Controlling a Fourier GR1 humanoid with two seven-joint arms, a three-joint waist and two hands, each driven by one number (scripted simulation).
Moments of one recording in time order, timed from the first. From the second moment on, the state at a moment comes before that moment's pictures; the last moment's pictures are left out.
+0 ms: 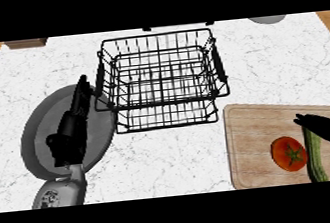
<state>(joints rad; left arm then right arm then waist) -0.14 0.03 -0.07 -1.57 -0.17 0.17 0.06 0.11 -0.44 -0.19 -1.62 0.99 0.58 -0.45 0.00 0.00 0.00</state>
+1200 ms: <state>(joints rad) -0.14 0.02 -0.08 -1.56 -0.17 0.15 0.05 0.08 -0.15 0.07 -1.72 1.47 0.33 -0.06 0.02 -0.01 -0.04</state>
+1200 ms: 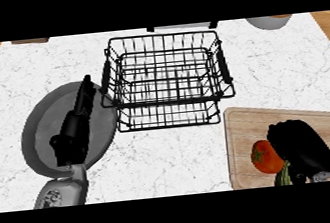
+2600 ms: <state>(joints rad) -0.18 0.01 -0.11 -1.53 -0.19 0.16 0.06 -0.41 -0.01 0.64 -2.10 1.37 0.54 1.07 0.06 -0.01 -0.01</state>
